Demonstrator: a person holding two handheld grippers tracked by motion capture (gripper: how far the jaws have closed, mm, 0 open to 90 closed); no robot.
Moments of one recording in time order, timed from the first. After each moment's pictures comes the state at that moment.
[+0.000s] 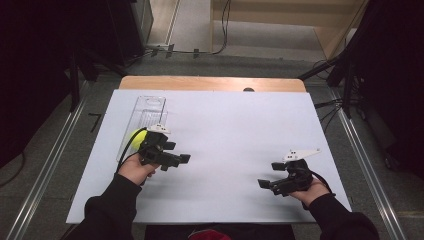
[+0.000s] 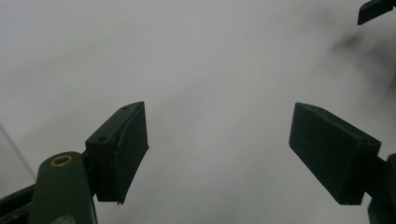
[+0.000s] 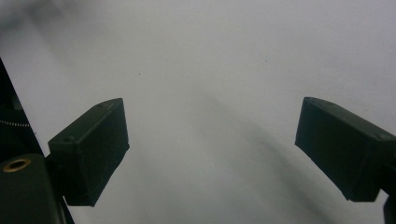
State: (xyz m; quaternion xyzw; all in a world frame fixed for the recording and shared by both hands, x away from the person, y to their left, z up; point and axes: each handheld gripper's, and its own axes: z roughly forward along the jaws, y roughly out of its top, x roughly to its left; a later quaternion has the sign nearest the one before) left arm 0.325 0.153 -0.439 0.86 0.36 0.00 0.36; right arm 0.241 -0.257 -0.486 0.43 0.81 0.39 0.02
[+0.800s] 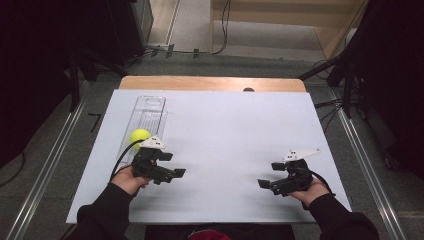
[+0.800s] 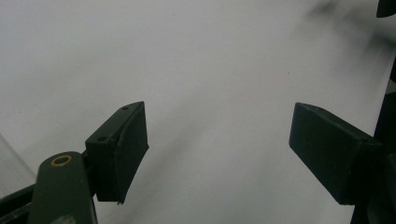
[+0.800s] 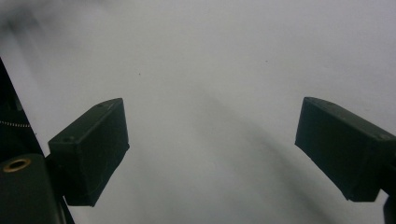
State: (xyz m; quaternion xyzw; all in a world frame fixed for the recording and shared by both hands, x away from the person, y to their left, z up) left arm 0.298 0.171 -0.449 0.87 0.32 0.00 0.37; right arm 0.241 -0.257 -0.486 0.43 0.81 0.39 0.02
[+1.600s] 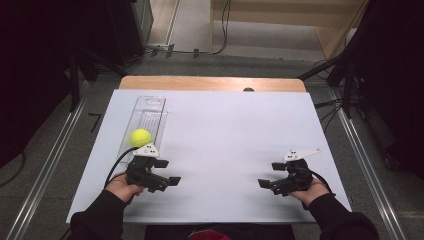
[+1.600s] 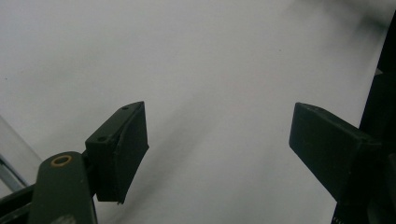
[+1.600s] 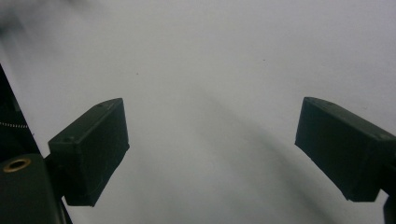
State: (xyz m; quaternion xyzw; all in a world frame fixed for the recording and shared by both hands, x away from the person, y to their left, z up) left arm 0.284 0.184 -0.457 0.87 0.31 -0.01 0.37; right arm 0.241 -0.258 -0.486 0.43 0.81 0.39 0.02
